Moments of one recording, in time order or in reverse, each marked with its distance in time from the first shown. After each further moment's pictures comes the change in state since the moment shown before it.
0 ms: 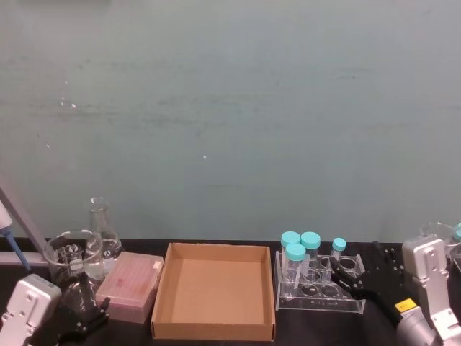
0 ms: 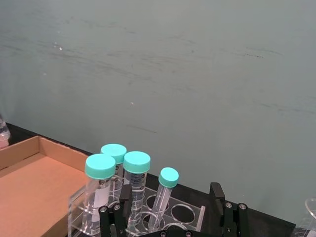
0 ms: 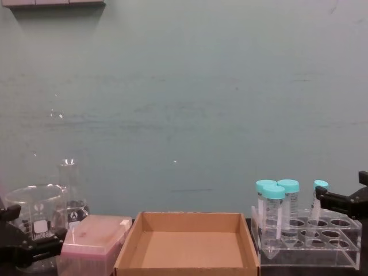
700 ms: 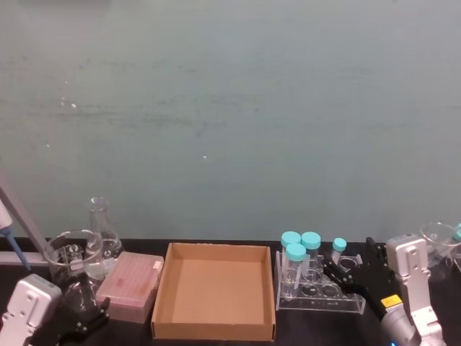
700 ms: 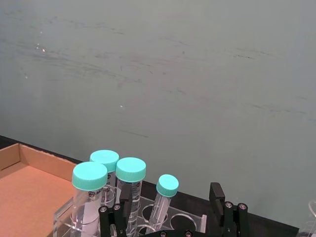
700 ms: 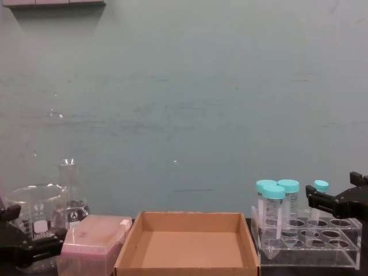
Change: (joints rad) left arm 0.000 0.000 0.000 0.000 0.000 0.000 0.000; right arm 0.053 -0.100 0.020 0.125 -0.080 -0.057 -0.049
